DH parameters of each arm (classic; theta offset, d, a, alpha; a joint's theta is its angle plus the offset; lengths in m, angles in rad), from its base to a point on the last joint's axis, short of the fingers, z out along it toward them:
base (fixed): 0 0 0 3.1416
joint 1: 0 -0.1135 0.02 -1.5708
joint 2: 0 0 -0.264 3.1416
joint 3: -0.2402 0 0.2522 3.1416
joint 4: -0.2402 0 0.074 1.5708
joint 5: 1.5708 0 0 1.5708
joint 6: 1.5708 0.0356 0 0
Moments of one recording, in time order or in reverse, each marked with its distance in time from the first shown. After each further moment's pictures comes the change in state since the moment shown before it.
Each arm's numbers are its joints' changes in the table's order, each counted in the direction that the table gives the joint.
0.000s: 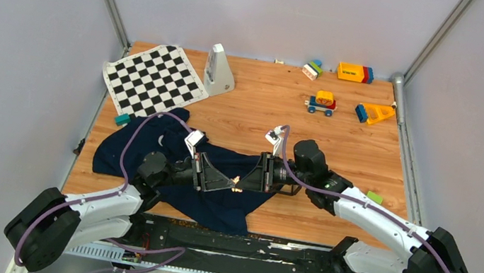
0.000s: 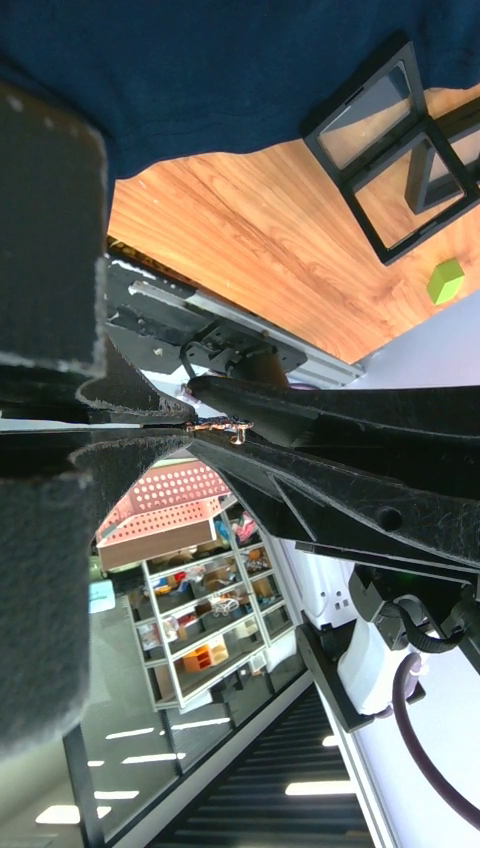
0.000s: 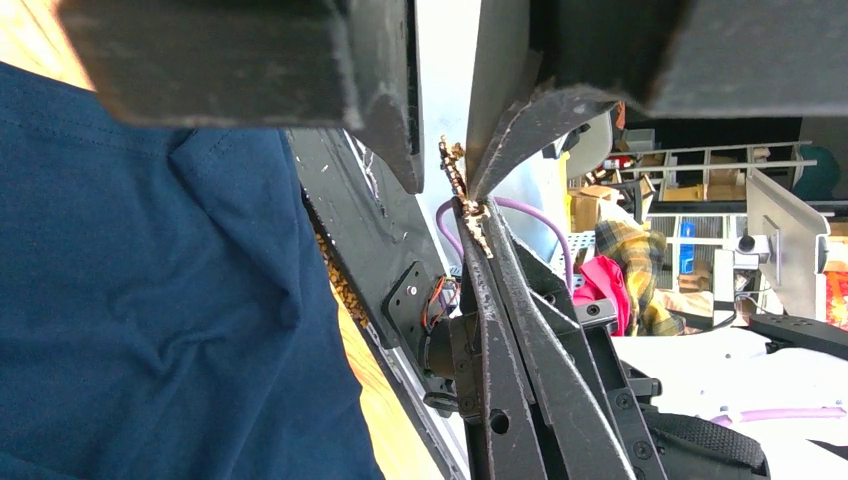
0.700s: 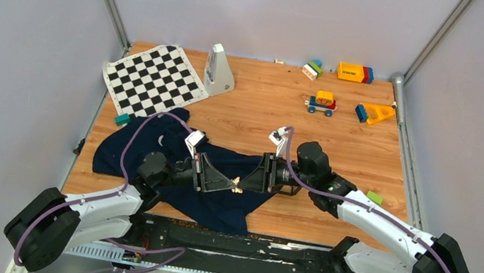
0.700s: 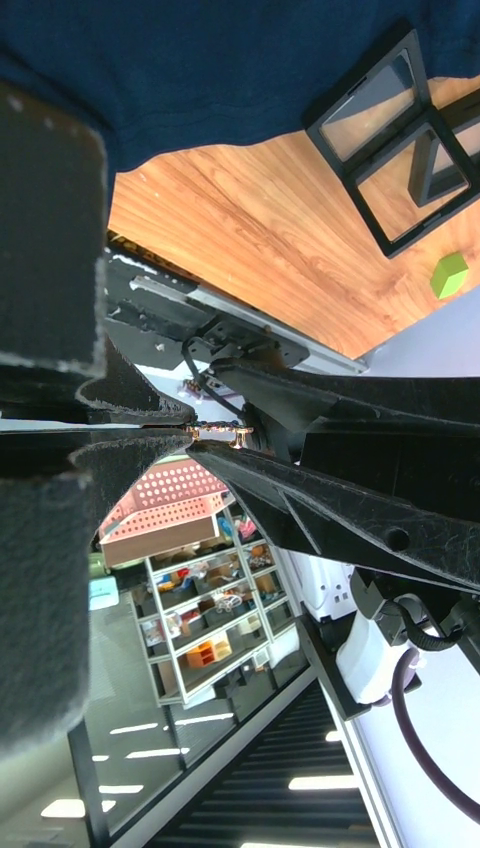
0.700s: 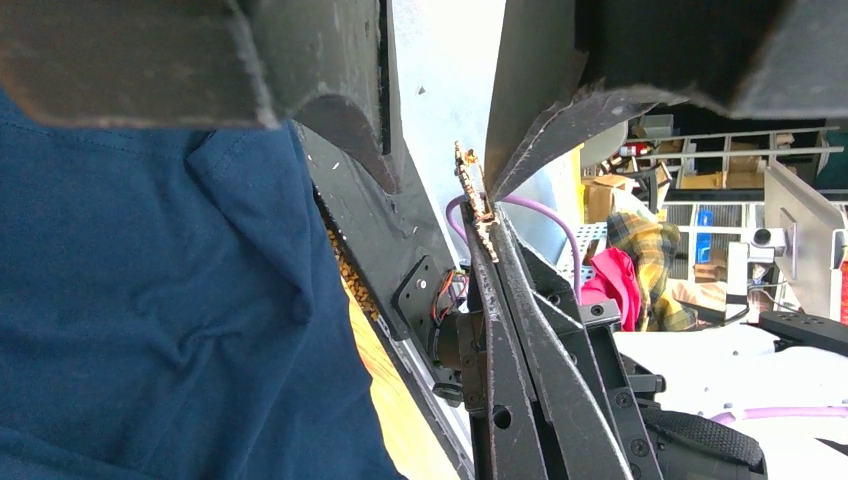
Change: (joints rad) left arm 0.005 0.001 0.000 0.003 0.002 -0.003; right arm 0.003 0.044 0.012 -0.021 0.031 -0.022
